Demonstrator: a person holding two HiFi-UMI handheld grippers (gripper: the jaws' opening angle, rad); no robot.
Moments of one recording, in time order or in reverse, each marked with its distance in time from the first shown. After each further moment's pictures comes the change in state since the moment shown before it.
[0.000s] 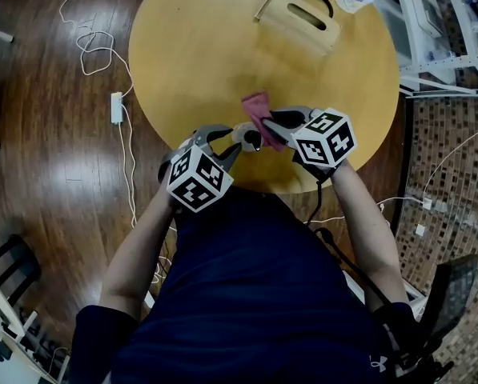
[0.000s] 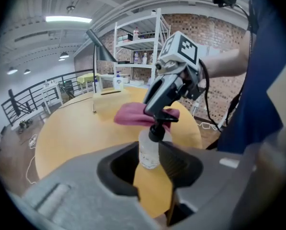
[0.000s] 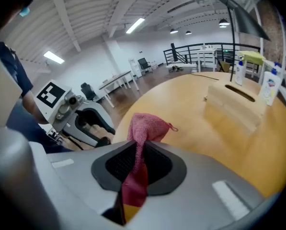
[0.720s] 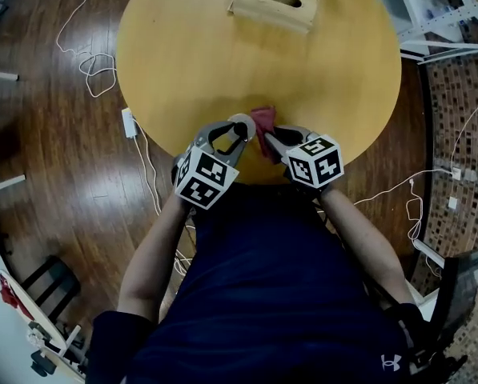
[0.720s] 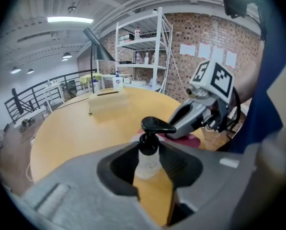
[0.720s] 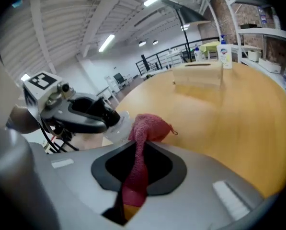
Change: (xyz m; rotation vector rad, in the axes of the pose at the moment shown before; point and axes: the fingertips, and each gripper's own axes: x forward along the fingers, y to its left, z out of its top) left arm 0.028 -0.013 0.013 -0.018 -0.012 0.040; right arm -0.001 0.002 -0.080 0.330 -0.209 -0.142
